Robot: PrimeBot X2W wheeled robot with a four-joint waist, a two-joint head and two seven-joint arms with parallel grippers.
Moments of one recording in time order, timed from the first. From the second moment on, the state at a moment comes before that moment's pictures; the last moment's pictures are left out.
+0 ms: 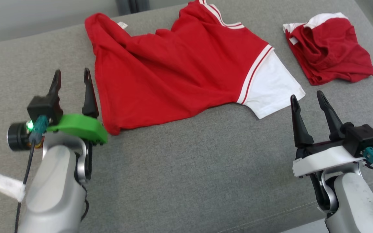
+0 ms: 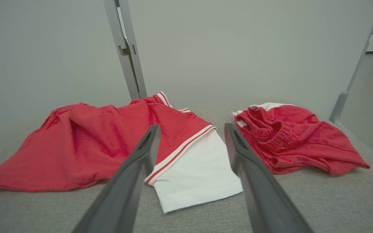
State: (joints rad) left arm -0.58 0.16 -0.23 0.56 -0.34 0.10 -0.26; right arm -0.23 -0.12 0.05 0.17 0.20 0.13 -0.26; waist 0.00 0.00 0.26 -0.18
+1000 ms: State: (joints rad) left arm 0.09 0.05 -0.13 0.10 -0.31 0.09 -0.26; right arm -0.11 -0.06 0.13 0.25 0.16 0.13 -0.26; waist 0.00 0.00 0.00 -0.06
